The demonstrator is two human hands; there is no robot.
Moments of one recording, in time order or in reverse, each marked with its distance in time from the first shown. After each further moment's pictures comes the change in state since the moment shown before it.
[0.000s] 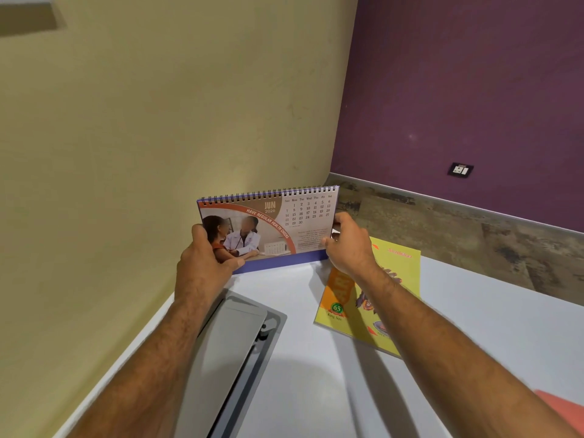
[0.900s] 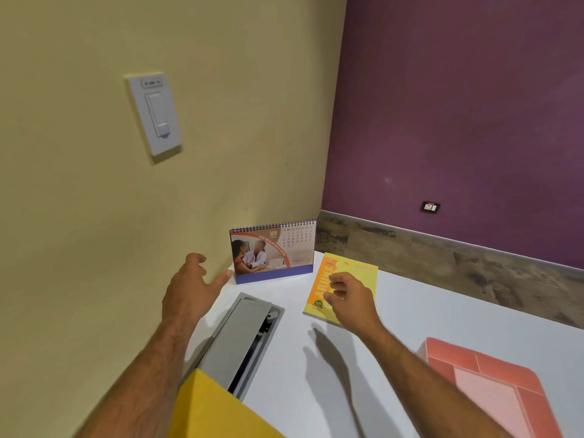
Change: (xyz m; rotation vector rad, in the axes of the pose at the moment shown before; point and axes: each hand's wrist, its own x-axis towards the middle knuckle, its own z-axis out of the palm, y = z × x) left_hand -0.101 0.014 -0.150 0.008 0.000 0.051; right_hand -0.192 -0.021 -0.092 0.142 0.013 -0.033
